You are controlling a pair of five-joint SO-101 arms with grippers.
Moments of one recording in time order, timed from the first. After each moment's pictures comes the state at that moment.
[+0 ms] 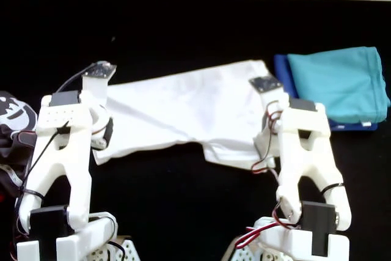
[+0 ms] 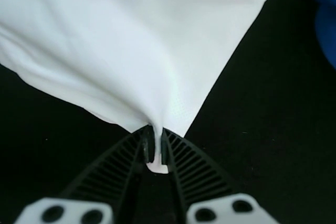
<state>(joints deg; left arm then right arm) -13.4 -14.8 36.6 68.4 -17.0 1.7 -10.5 36.4 68.5 29.5</state>
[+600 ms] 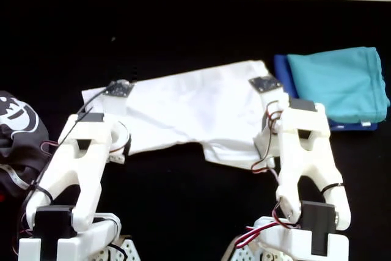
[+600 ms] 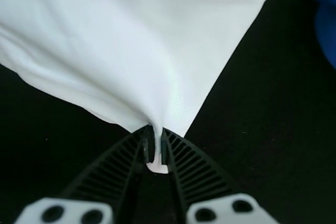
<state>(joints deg) -7.7 -14.8 51.6 52.4 -12.9 1.7 -10.5 36.4 68.5 29.5</state>
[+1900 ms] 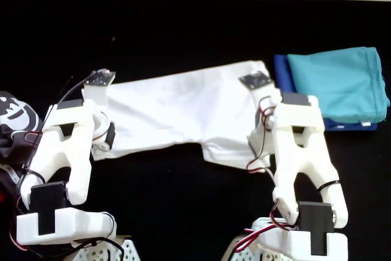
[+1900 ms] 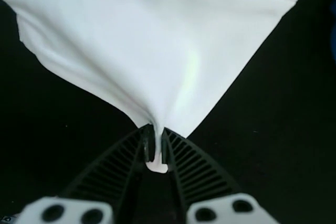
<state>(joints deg) -18.1 -2.0 41.5 53.0 -19.4 -2.1 -10.5 30.9 75.6 29.5</state>
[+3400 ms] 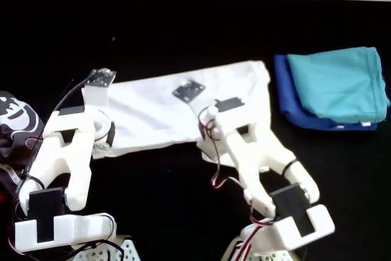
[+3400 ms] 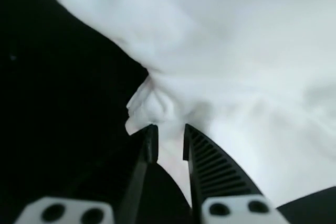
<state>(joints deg) -18.0 -1.1 45.8 42.9 -19.4 -26.2 -2.7 30.0 65.5 26.0</state>
